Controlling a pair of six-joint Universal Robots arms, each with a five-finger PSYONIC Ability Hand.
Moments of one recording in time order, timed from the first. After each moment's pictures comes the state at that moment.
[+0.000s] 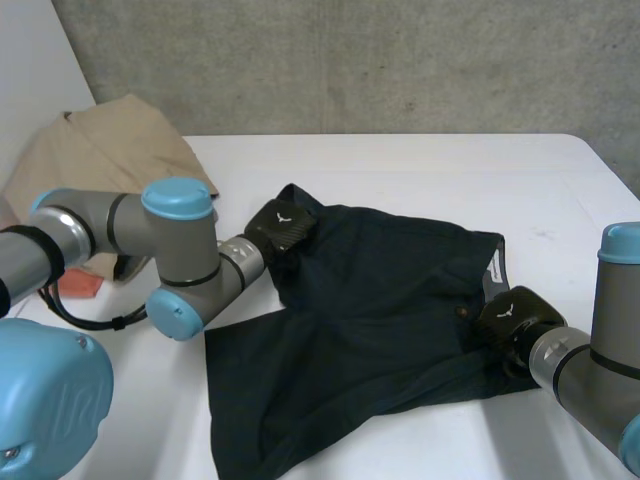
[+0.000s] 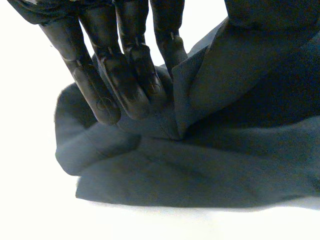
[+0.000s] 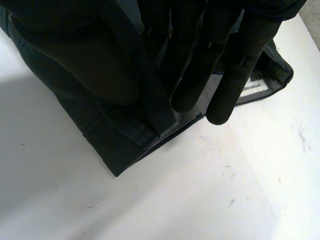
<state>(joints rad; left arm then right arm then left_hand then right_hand) 4.22 -2.56 -0.88 3.18 -1.28 3.52 1.89 -1.25 1.78 0.13 1.54 2.35 1.13 1.19 1.19 1.20 0.99 1.08 1.17 1.20 1.20 1.00</state>
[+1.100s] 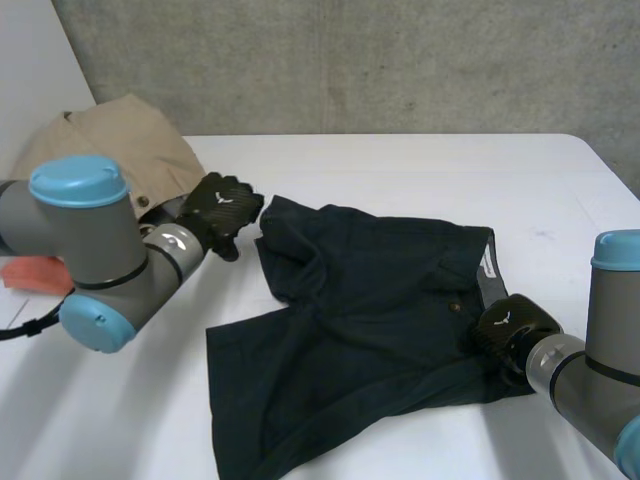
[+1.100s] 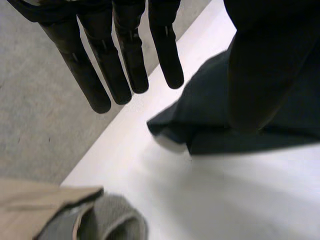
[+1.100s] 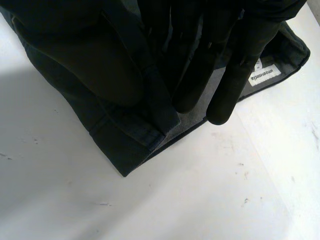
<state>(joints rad) 4.35 -2.19 -1.32 3.29 -1.32 3.71 1.90 -1.23 1.79 0.12 1.54 2.34 0.68 0.66 0.66 0.67 0.49 1.08 1.17 1.20 1.20 1.01</state>
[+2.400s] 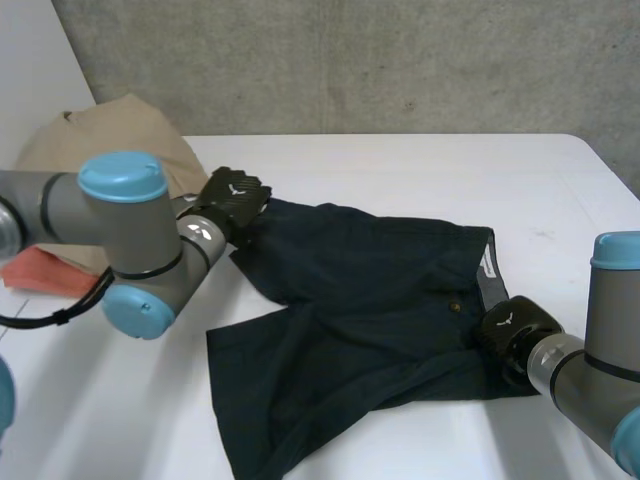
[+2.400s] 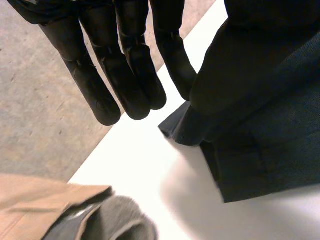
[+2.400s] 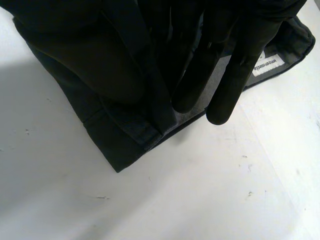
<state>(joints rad) 4.27 -2.30 -1.15 3.26 -1.47 3.70 1.88 -1.20 1.78 0.11 1.54 2.34 1.14 1.19 1.19 1.20 0.98 1.08 1.17 1.20 1.20 1.03</state>
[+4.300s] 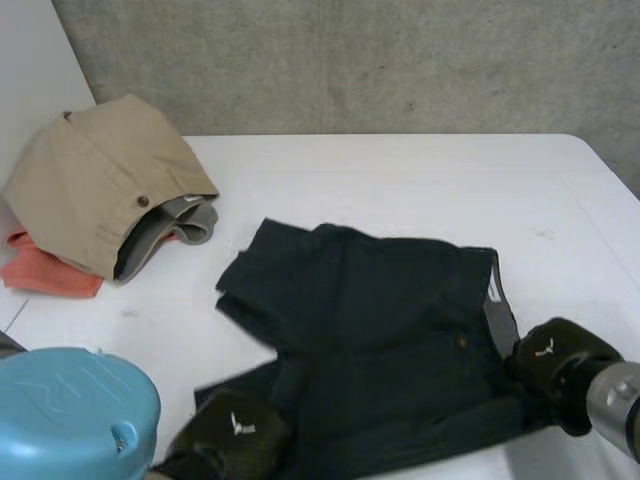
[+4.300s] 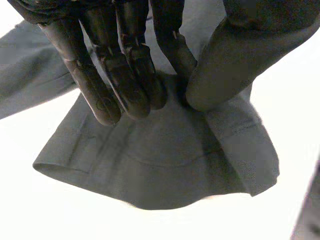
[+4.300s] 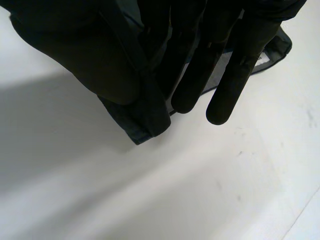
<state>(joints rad) 3.84 -1.70 -1.82 2.77 -1.69 3.31 1.83 -1.51 1.90 0.40 1.53 2.21 1.10 1.19 1.19 1.20 1.01 1.08 1.17 1.20 1.20 1.03</state>
